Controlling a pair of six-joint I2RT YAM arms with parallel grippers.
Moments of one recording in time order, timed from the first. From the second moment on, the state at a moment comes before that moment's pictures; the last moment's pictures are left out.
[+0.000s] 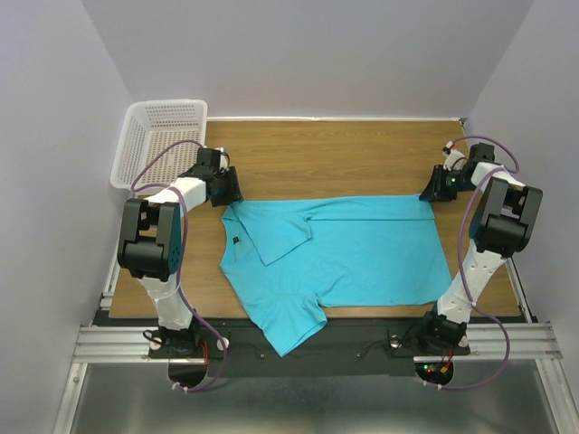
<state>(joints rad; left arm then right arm) -0.15 1.80 1.13 -0.26 0.13 -0.36 -0.37 2.08 1.47 -0.57 -0.61 -0.20</state>
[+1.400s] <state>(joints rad) -0.15 2.16 1.69 -0.39 0.06 -0.37 -0.35 2.35 1.87 -0.55 -0.64 -0.08</state>
